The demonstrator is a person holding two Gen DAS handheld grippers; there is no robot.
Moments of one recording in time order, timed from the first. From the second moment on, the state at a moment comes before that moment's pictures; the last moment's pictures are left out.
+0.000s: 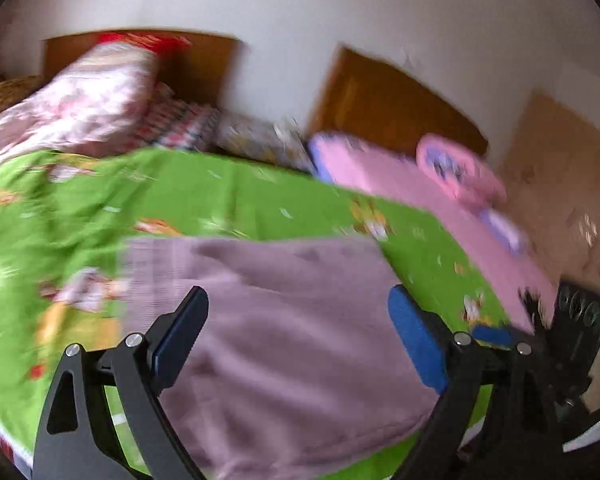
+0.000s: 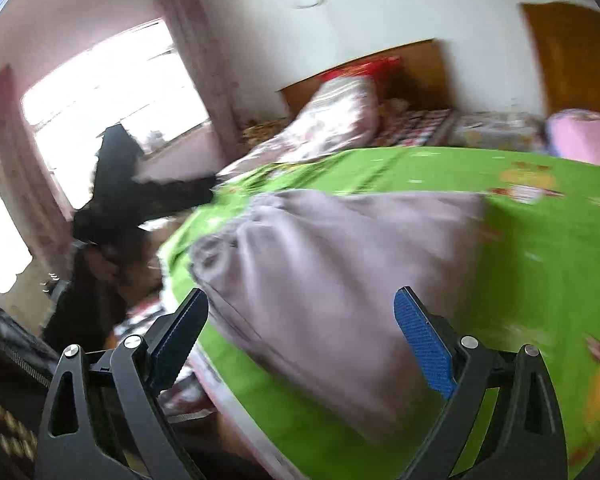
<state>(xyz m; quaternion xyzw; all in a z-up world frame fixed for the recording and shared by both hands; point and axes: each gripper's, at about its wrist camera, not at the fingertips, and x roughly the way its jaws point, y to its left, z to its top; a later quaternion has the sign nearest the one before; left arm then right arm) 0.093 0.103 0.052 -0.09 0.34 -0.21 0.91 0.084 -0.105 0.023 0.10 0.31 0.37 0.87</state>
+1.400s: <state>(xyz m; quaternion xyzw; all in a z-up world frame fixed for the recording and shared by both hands) 0.085 0.111 -0.024 -0.01 0.39 -0.17 0.91 0.286 -0.092 -0.030 0.07 0.44 0.39 0.81</state>
